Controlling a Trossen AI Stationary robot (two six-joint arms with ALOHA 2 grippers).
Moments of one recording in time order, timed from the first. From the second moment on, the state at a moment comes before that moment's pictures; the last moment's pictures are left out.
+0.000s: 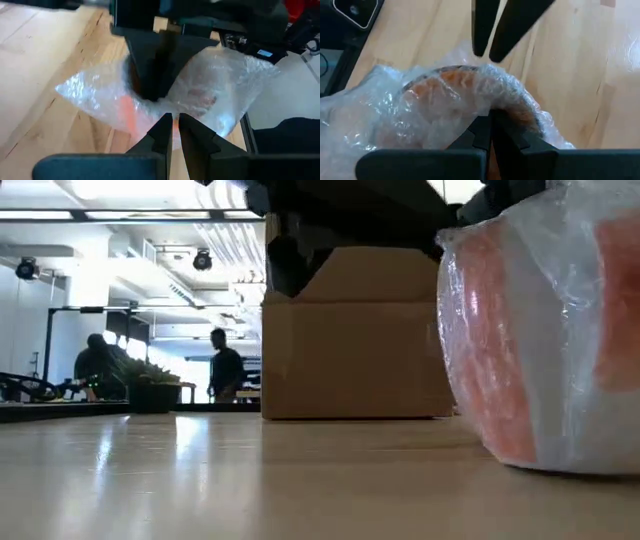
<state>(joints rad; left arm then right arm) -0.49 1.93 1.26 0.19 -0.33 -0.52 0.53 1.83 1.19 -0.47 0.09 0.19</state>
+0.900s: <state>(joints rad) -0.46 2.03 1.27 0.33 -0.28 -0.51 0.55 1.74 1.38 -0.79 0.05 0.16</state>
